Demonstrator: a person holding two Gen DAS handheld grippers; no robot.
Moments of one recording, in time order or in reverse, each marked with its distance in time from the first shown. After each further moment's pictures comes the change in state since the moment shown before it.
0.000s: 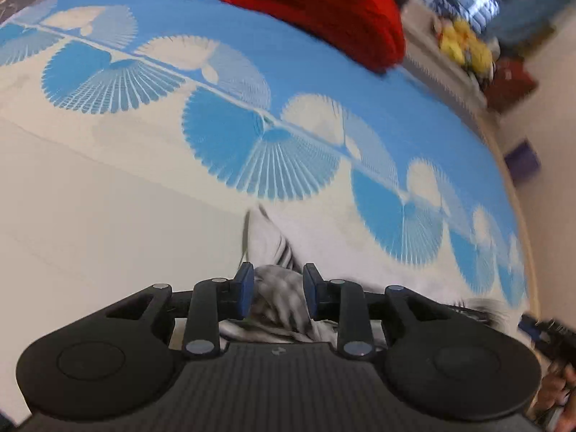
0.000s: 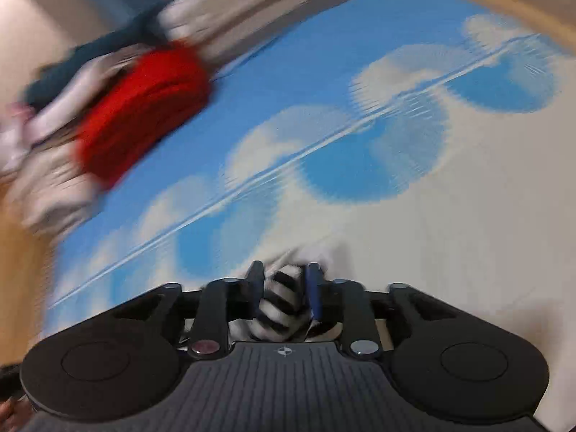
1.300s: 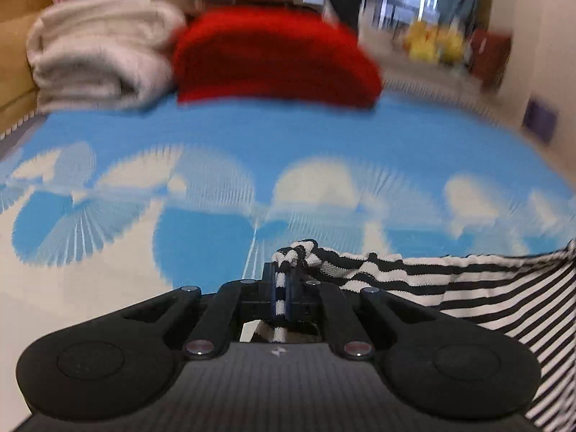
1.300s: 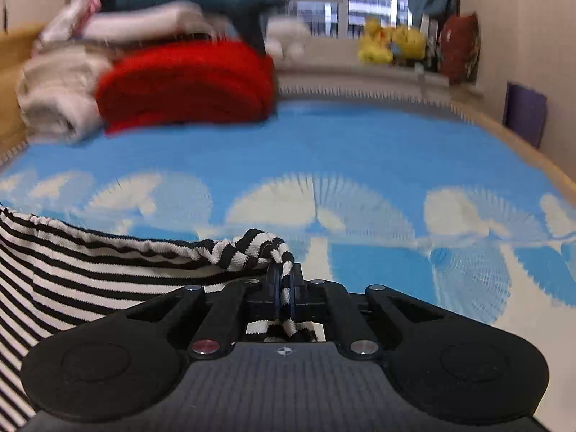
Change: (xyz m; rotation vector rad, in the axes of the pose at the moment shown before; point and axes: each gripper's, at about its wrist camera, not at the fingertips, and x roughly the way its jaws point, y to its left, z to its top) left arm 0.120 -0.044 0.021 0.403 -0.256 0.210; right arm 0.122 0.073 -0.023 -0.590 -0.204 -0.057
